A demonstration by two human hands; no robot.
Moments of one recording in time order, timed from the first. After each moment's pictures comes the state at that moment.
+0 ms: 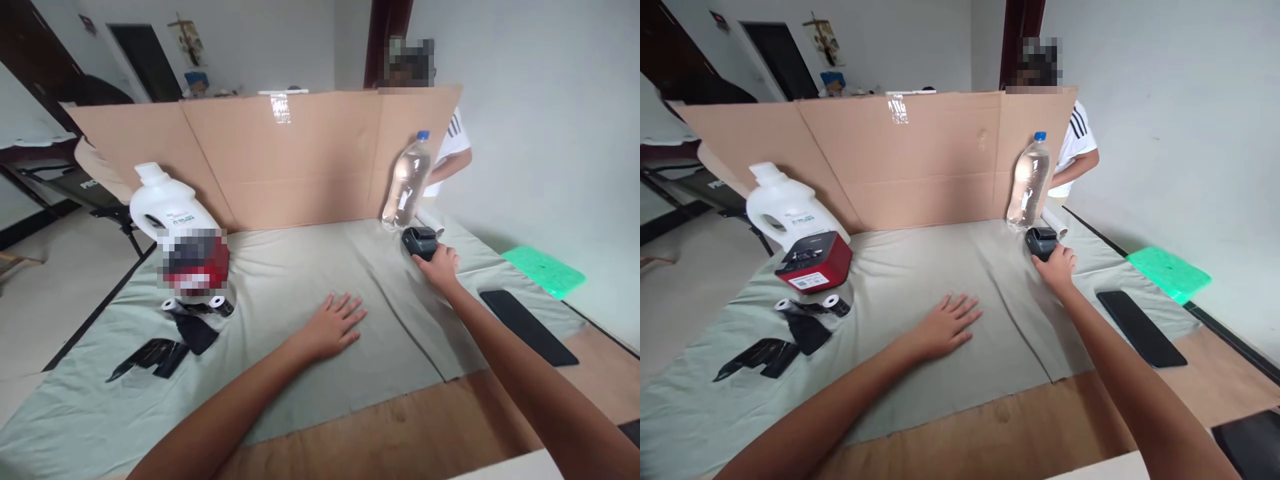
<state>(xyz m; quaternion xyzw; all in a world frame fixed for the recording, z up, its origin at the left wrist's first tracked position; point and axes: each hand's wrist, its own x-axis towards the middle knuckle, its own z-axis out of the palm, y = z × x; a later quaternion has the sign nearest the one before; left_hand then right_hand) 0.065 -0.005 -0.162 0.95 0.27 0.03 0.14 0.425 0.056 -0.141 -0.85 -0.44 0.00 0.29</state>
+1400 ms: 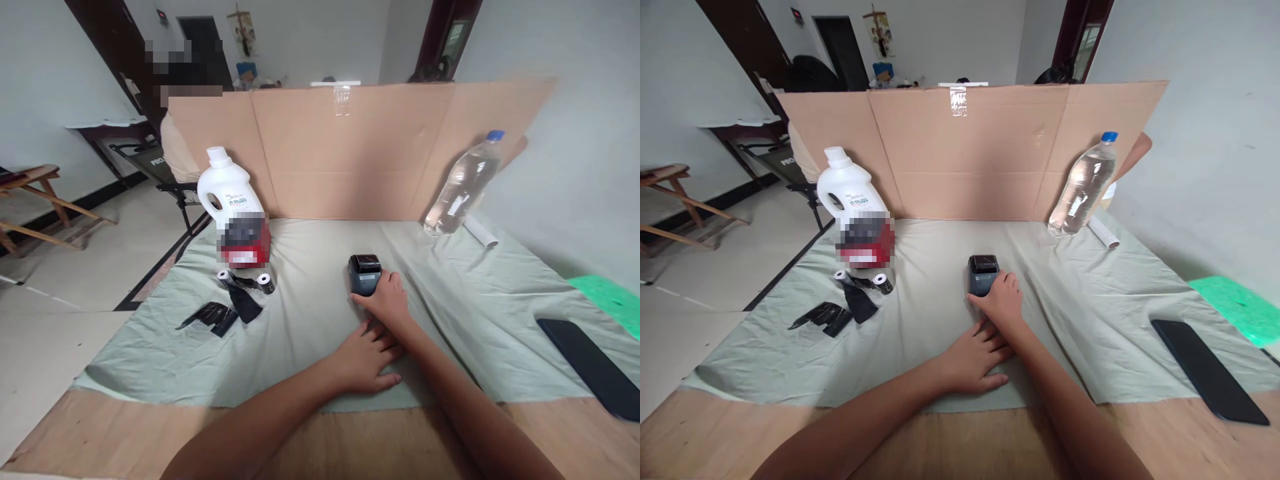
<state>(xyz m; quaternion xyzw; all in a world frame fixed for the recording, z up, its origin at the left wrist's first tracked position) 0.048 -0.068 -0.156 0.96 0.22 0.09 0.12 0.178 0.010 -0.141 -0.75 -0.63 0.04 0.18</state>
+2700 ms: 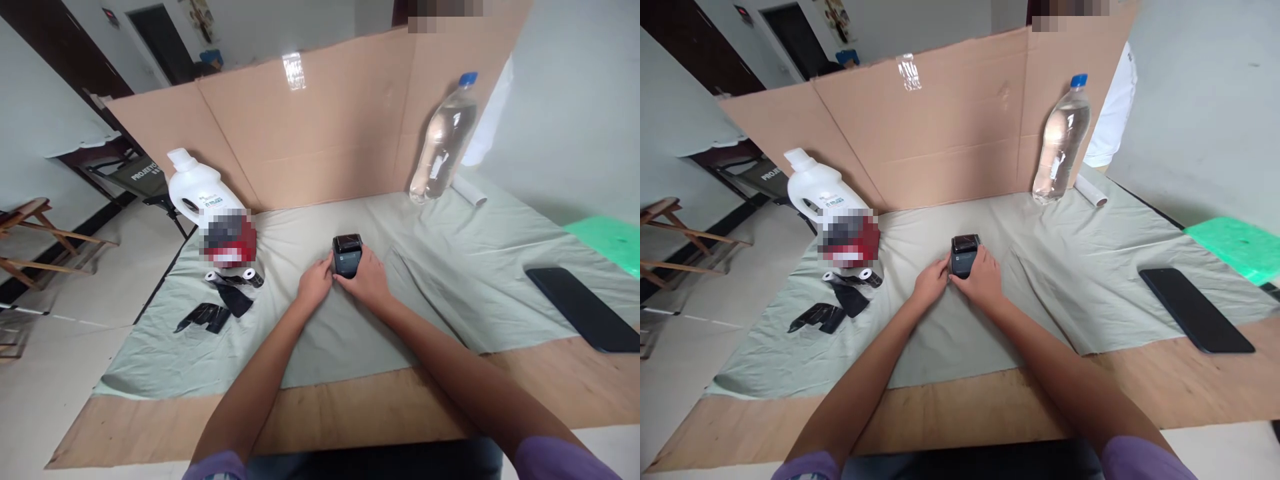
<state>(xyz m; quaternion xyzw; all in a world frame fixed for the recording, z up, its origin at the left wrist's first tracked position) 0.012 0.032 -0.154 0.77 0.60 0.16 0.17 0.176 0.009 -0.174 -0.66 -0.67 0.03 0.33</state>
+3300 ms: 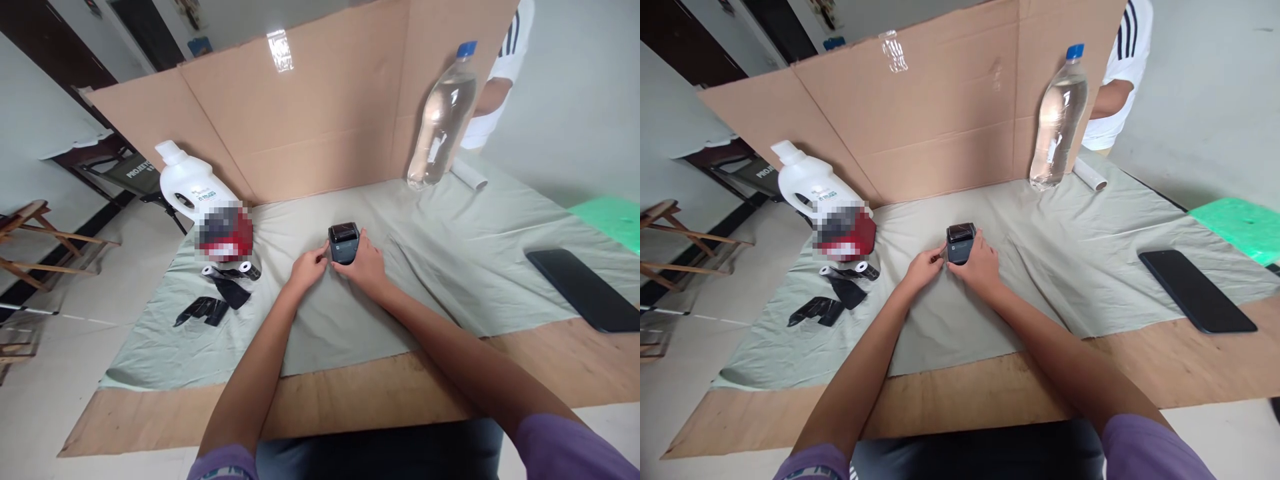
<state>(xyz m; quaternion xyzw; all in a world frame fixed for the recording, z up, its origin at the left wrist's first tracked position) 0.002 0.044 -0.149 0.75 0.59 0.18 0.23 0.175 0.013 -0.168 -0.68 -0.64 0.07 0.33</state>
